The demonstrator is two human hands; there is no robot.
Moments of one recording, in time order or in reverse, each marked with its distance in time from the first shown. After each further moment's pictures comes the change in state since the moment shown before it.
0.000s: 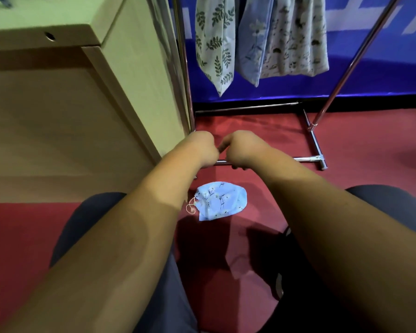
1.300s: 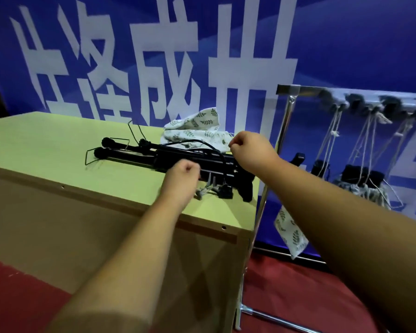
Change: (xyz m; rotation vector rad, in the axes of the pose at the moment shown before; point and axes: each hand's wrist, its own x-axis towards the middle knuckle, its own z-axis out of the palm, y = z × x) left_hand -0.074 -0.182 -0.306 -0.925 0.841 -0.144; right_hand 0.049 -0.312 -0.260 0.141 0.634 -0.417
